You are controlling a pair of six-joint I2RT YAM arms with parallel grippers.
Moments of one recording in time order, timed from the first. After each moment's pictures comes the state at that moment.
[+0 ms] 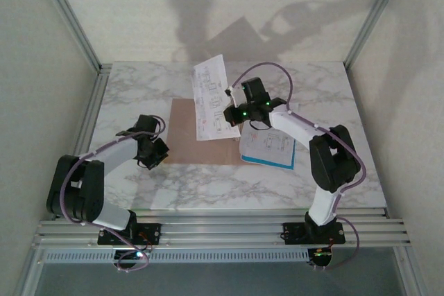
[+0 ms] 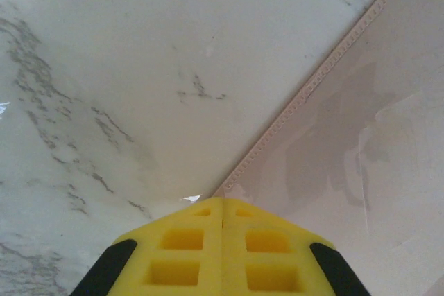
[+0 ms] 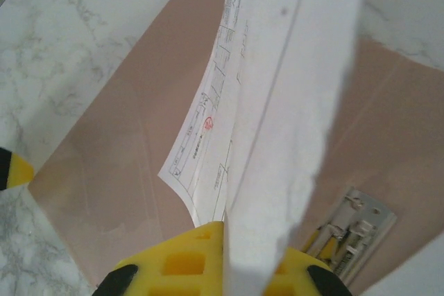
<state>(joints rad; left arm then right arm) -0.16 1.47 0.73 -0.53 0.15 -0.93 0.56 1.81 1.33 -0.34 -0.37 0.07</state>
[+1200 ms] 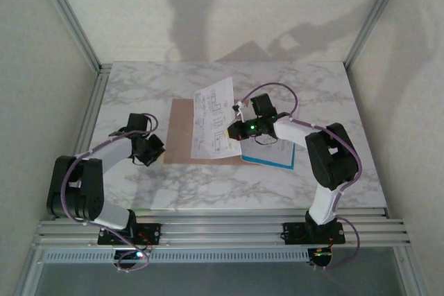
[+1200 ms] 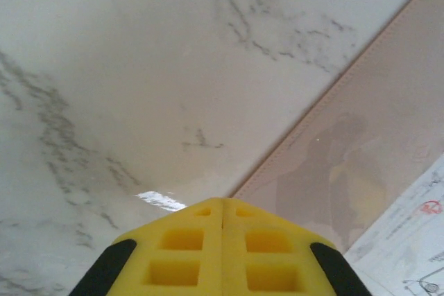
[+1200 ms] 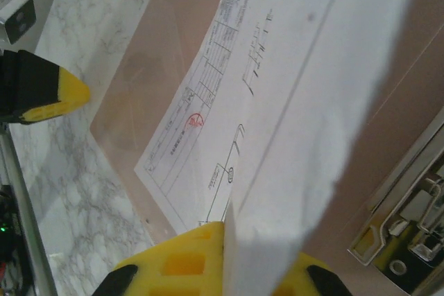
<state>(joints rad) -0.06 1.48 0.72 -0.44 0.26 -0.93 0.49 1.83 1.08 -0.15 -0.67 0.22</state>
